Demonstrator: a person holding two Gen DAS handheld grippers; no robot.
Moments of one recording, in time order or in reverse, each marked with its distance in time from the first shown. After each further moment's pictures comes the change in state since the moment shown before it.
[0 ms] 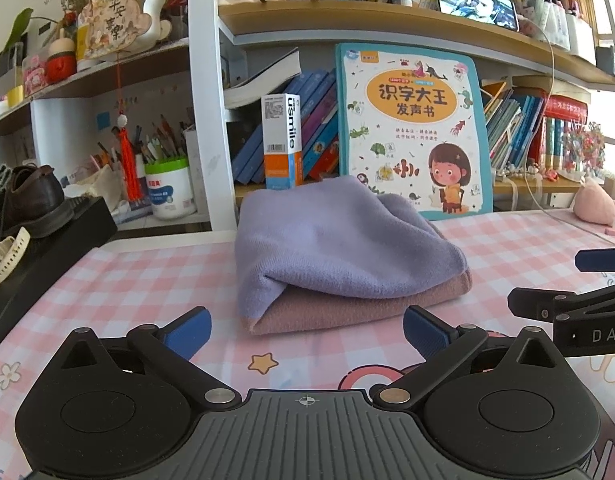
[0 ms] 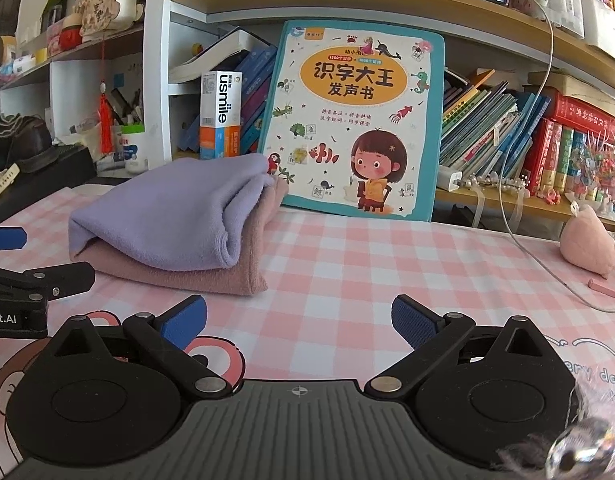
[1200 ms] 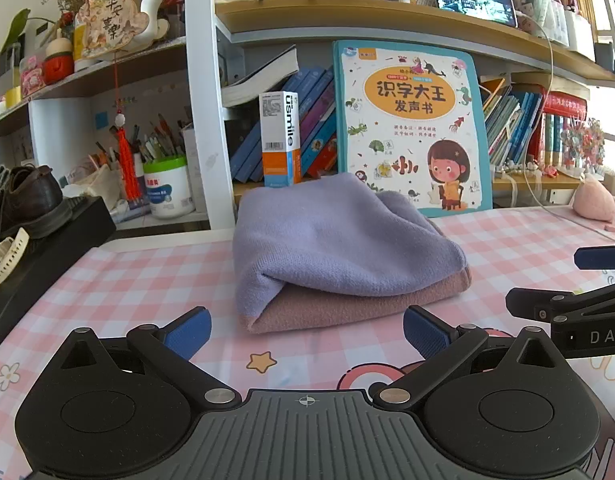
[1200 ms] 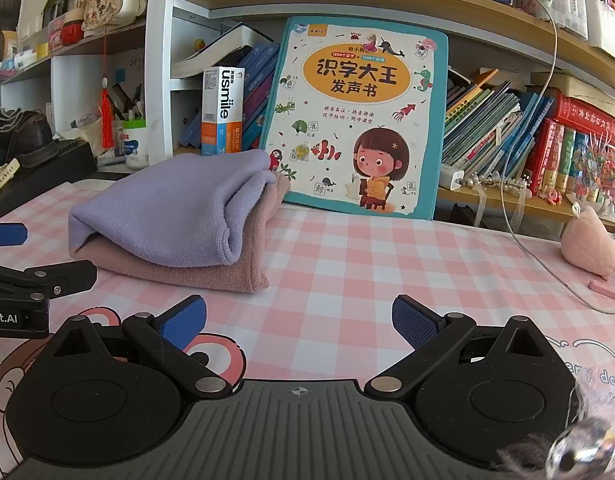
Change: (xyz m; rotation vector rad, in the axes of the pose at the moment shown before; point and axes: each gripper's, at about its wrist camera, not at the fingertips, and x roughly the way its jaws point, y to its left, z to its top) left arm 0.001 0.000 0.000 0.007 0.009 -0.001; right arm 0.002 0.001 0.001 -0.008 0.007 0.001
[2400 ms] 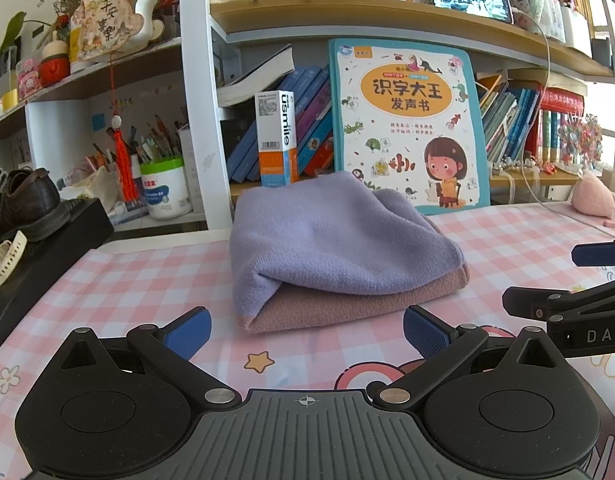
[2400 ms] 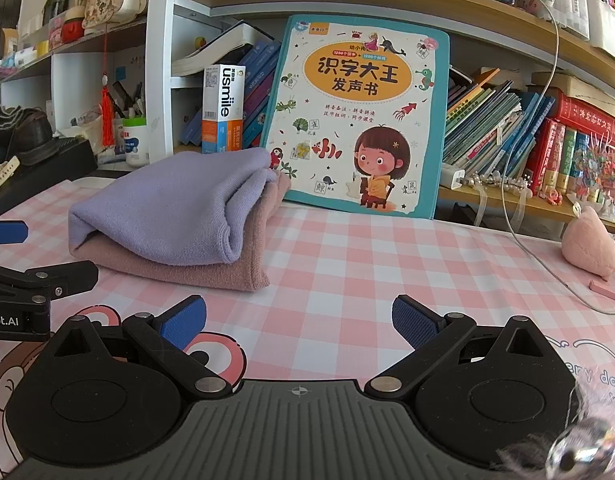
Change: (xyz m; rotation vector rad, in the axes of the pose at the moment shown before) left arm 0.001 -0.001 0.000 0.009 0.007 -0.006; right arm 0.001 0.000 0.001 -0.004 0.007 0.001
